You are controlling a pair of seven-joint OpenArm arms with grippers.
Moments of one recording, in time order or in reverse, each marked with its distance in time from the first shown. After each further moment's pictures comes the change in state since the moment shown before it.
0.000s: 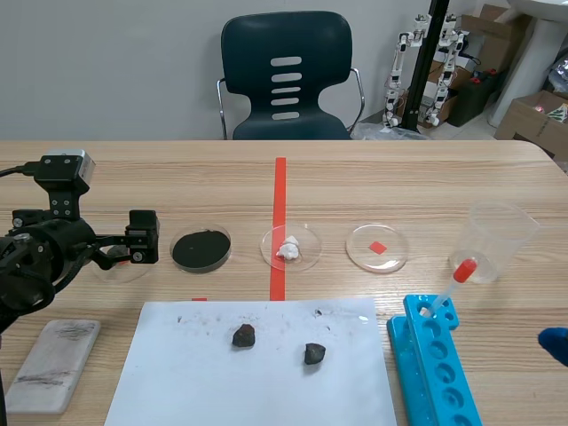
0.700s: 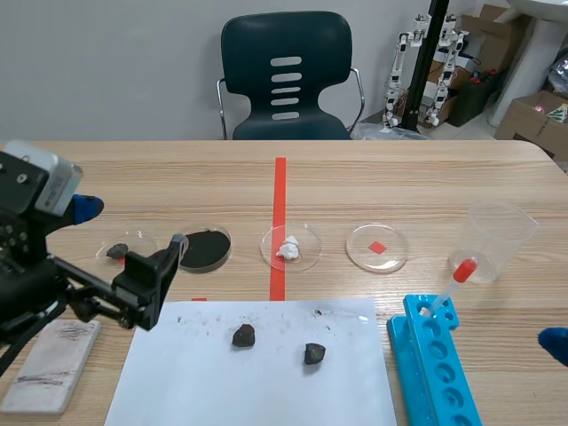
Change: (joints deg) left arm 31.5 -7.3 -1.6 37.0 7.9 -9.0 -13.6; right arm 0.0 0.0 0.0 0.0 0.0 0.0 0.0
